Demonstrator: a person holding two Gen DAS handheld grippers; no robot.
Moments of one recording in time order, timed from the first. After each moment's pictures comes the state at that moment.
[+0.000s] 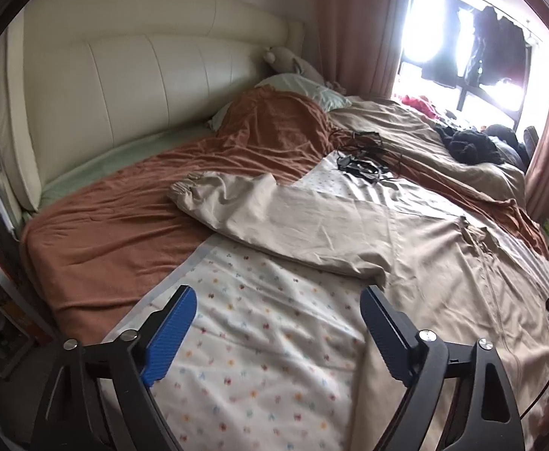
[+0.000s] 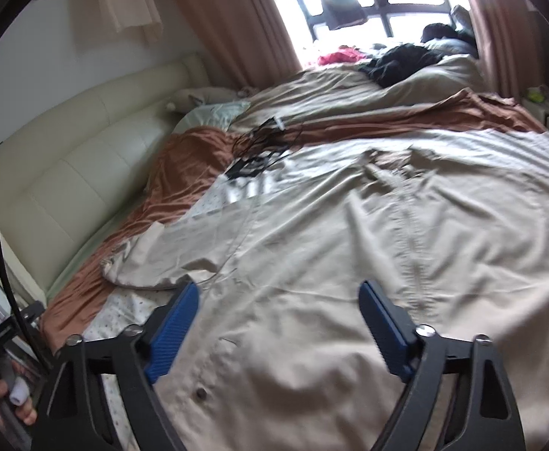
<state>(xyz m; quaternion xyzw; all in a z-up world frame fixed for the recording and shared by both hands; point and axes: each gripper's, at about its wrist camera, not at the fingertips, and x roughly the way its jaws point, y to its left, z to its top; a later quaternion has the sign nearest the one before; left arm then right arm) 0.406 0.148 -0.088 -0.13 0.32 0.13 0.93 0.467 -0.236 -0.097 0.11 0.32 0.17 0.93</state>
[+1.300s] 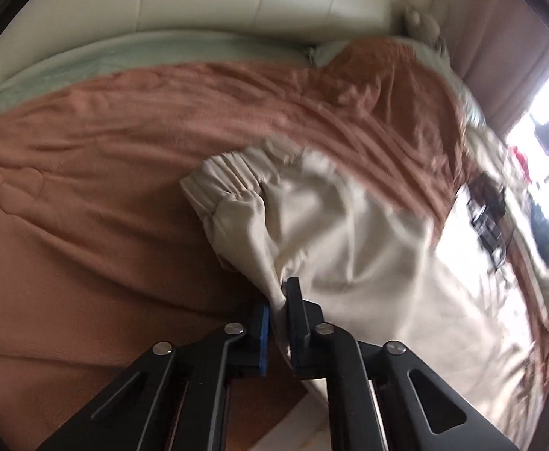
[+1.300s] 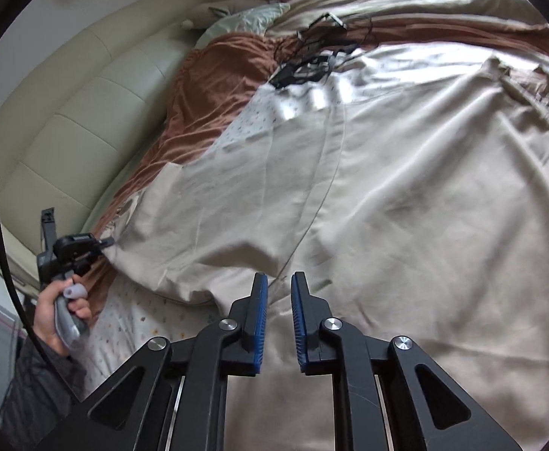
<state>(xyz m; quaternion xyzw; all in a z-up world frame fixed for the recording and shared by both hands) 0.624 0.387 -0.205 -0.32 0.38 0.22 0.84 0.625 -0.087 -0.198 0.13 0.45 0.27 0.84</state>
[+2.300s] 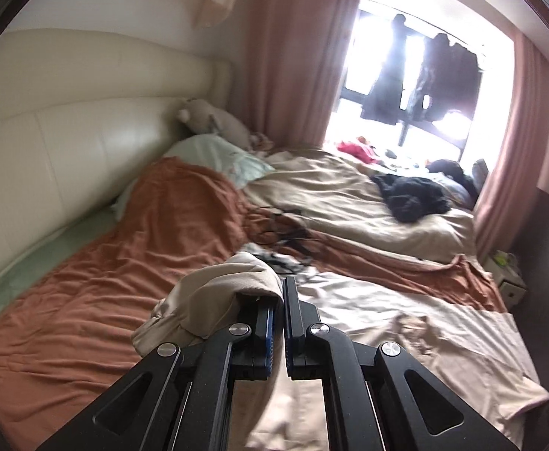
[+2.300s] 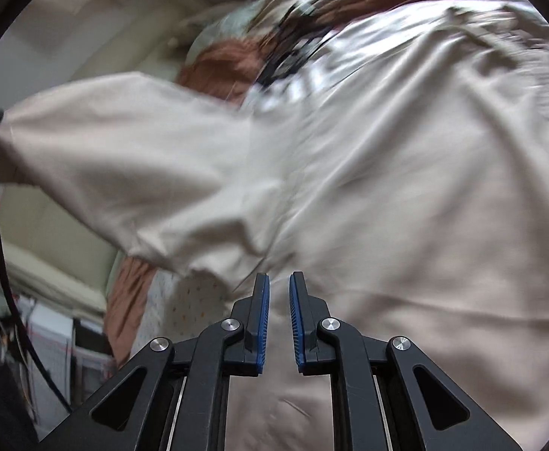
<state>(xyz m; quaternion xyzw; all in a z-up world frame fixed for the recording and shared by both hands) 0.620 0.108 0.083 -0.12 0.24 0.00 0.96 0.607 -0.170 -0.195 0.24 0.47 0.27 0.81</state>
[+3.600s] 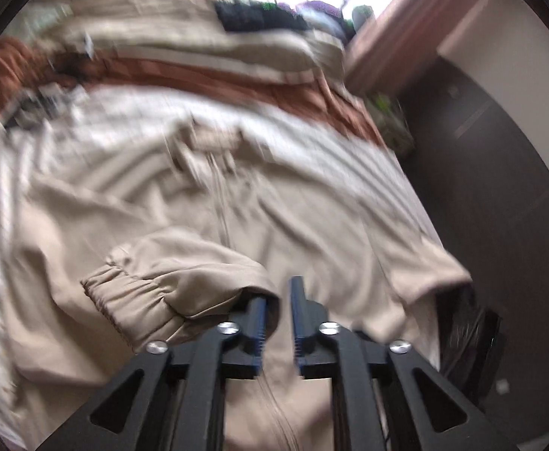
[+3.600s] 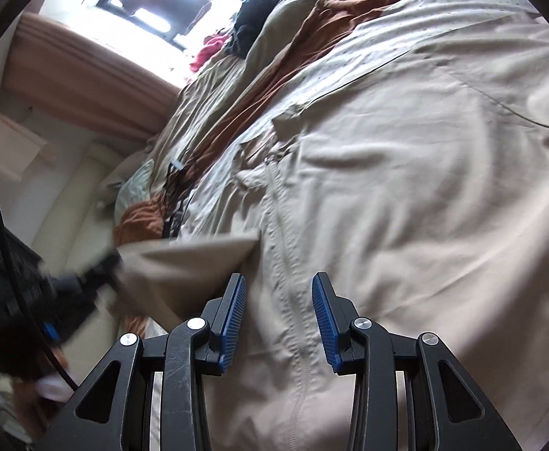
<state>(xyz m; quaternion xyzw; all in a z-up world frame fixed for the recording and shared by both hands) 0.654 -0.193 -0.078 -0.12 0.49 -0.30 0.81 0.539 -0.448 -0.165 0.39 0.37 0.07 0.84</state>
